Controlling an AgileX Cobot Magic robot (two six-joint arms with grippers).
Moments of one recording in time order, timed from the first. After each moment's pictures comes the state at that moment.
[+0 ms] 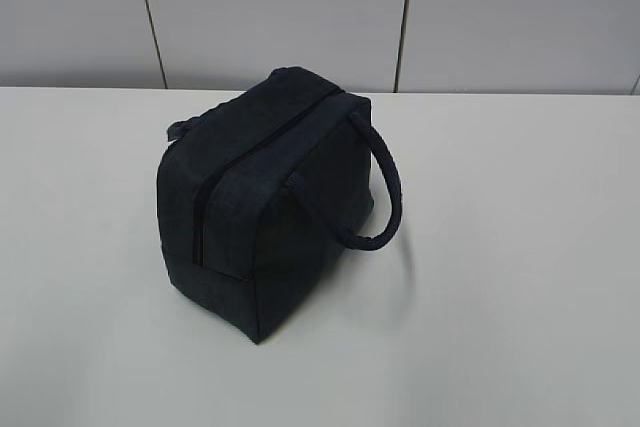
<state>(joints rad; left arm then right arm) -0.21 0.01 -0.51 -0.11 1.11 0.08 0.03 -0.02 -0.50 0.04 1.15 -0.13</state>
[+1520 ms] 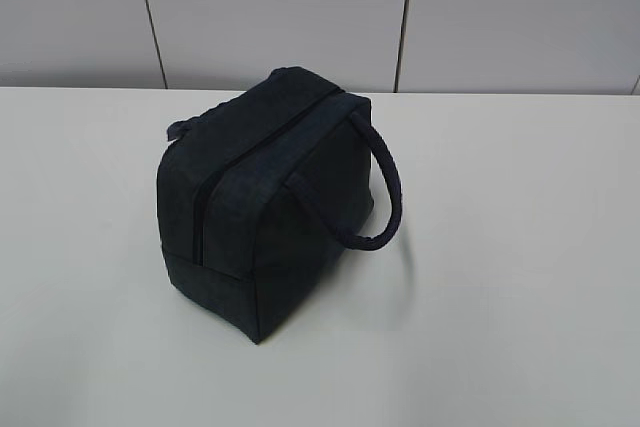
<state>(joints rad) -0.21 0.01 -0.51 -0.11 1.11 0.08 0.14 -0.02 -0.50 0.04 1.15 -0.13</state>
